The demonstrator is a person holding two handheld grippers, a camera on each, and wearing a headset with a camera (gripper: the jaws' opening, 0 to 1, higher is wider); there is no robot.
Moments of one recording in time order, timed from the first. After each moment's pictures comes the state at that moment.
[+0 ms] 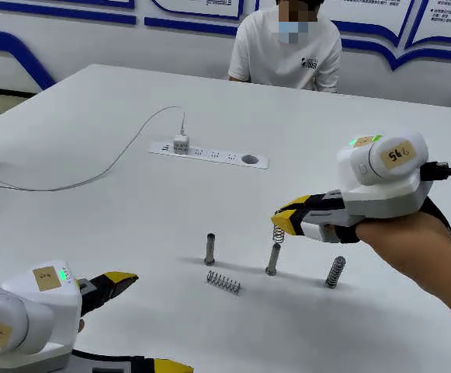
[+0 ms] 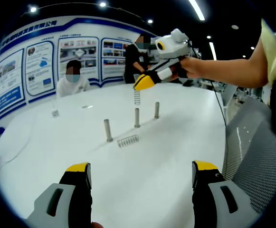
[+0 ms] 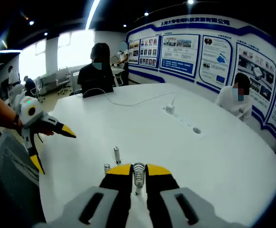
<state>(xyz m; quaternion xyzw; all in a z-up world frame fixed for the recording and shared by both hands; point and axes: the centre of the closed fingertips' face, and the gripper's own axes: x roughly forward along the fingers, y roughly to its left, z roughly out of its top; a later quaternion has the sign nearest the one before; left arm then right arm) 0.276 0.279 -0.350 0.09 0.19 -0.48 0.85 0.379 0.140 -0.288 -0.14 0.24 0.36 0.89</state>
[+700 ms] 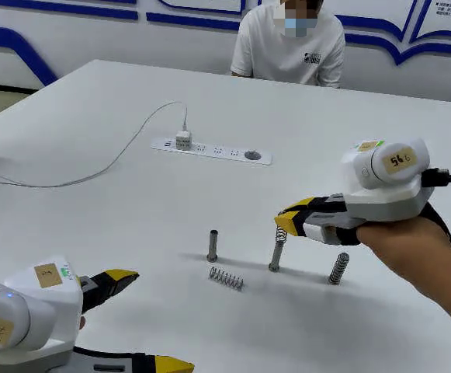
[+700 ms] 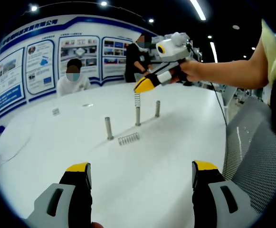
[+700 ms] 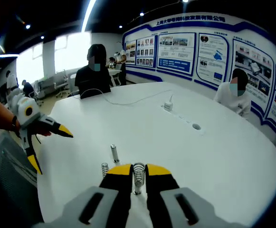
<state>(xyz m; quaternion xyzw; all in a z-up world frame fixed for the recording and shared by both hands) 0.276 0.282 -0.354 0.09 0.19 -0.48 0.85 0.385 0.136 -0.299 -0.13 0.25 0.36 0.89</state>
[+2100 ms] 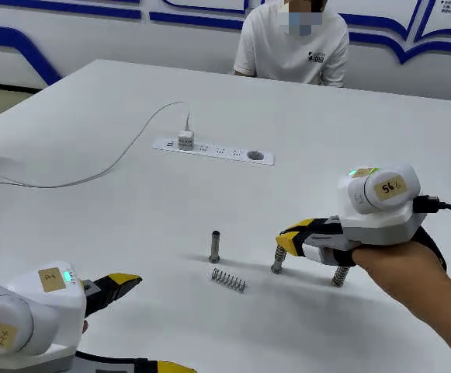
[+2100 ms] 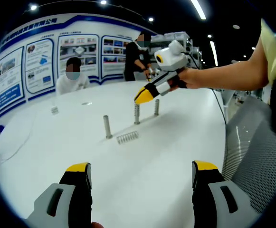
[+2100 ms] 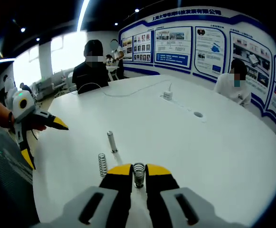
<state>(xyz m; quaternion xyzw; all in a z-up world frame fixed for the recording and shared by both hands) 0.275 0.280 -0.356 0.09 0.20 -0.48 0.85 0.384 0.133 -0.336 -0.11 0.27 0.35 0.89</state>
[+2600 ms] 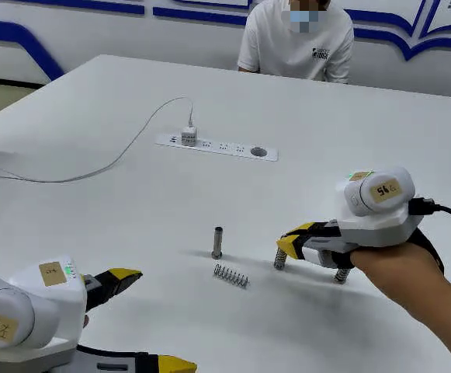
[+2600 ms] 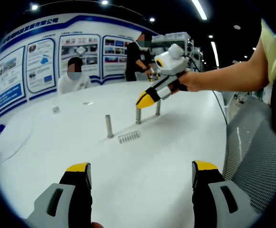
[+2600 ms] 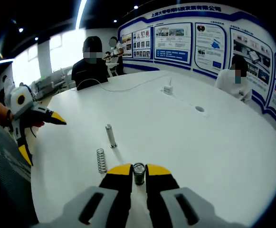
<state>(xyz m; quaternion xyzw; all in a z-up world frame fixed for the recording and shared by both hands) 0.276 0.282 -0.357 0.09 0.20 -0.48 0.85 0.384 0.132 -0.350 -0.12 0.29 0.35 0.89</state>
